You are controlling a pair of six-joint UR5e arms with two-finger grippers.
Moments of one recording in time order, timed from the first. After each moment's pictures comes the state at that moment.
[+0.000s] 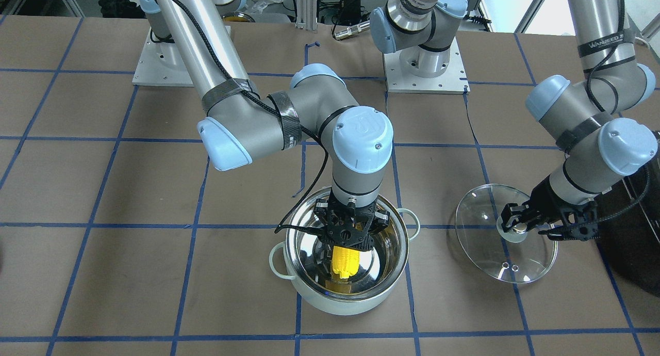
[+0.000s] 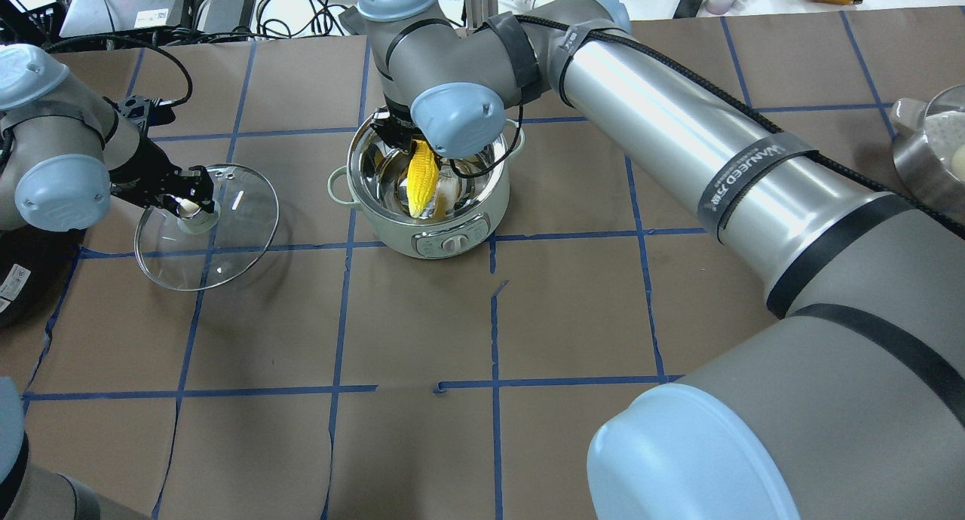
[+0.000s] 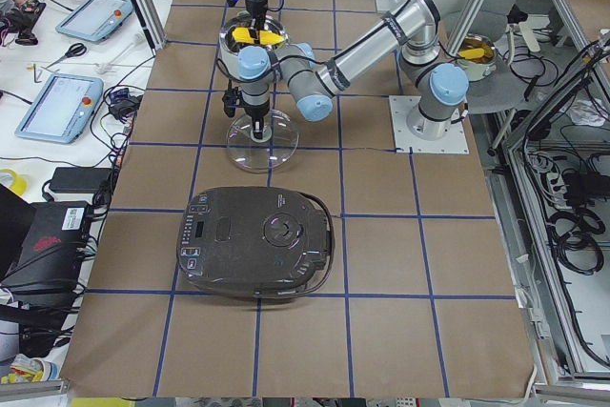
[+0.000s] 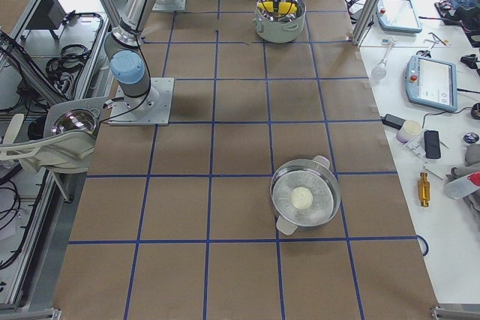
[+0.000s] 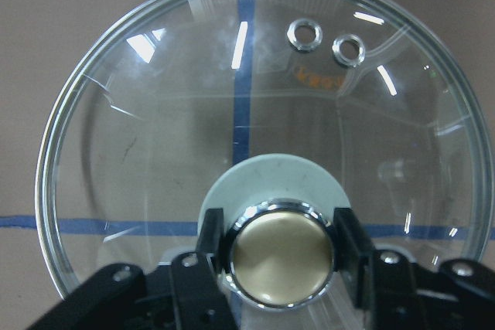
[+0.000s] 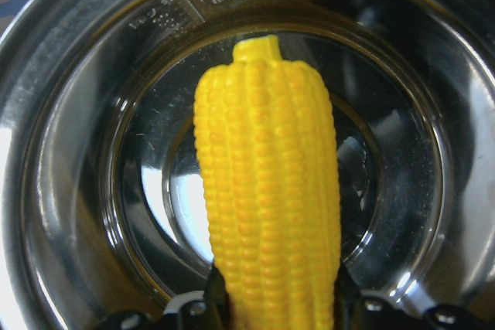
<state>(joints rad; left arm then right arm) -1.16 -1.91 -1.82 -0.95 1.52 0.34 2.05 -0.90 1.21 -1.95 -1.56 0.70</state>
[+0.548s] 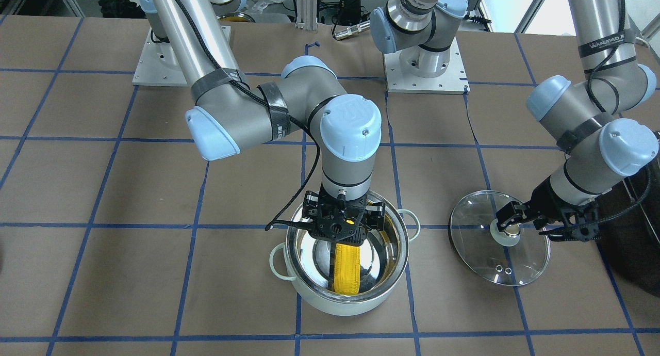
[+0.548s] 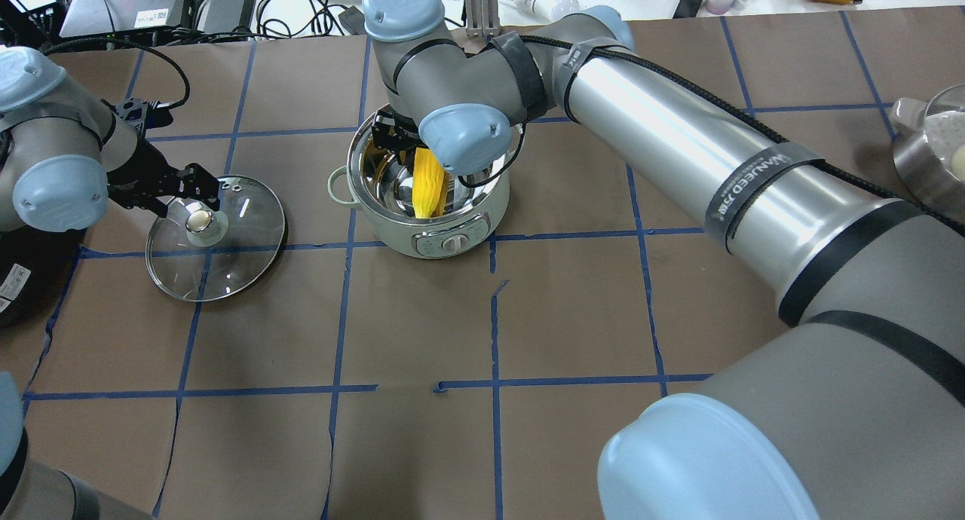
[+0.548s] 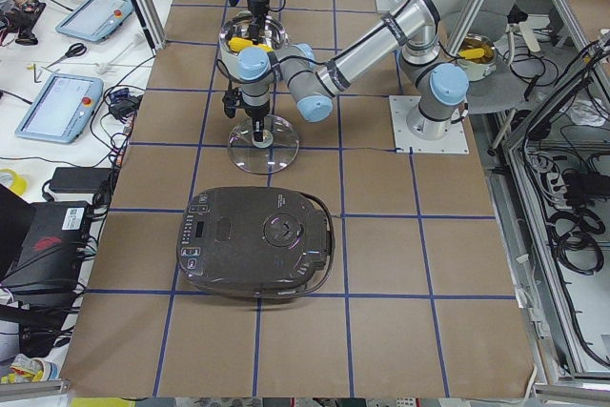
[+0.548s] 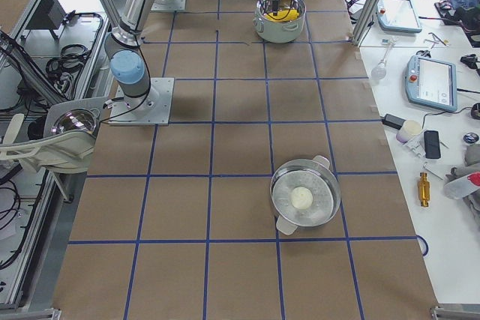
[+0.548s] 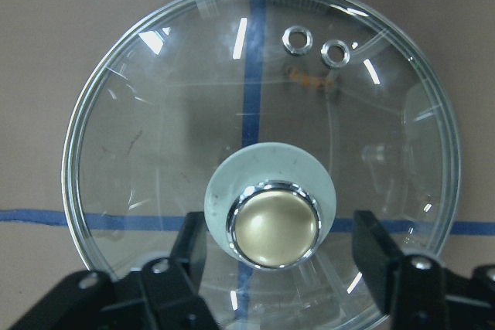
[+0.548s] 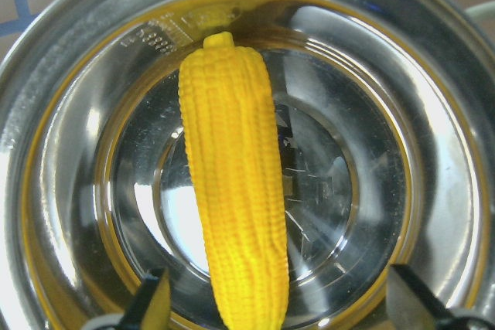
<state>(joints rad) -1.16 -1.91 -1.81 -0.95 1.52 0.34 2.02 -0.97 1.26 -1.98 -1.57 0.66</state>
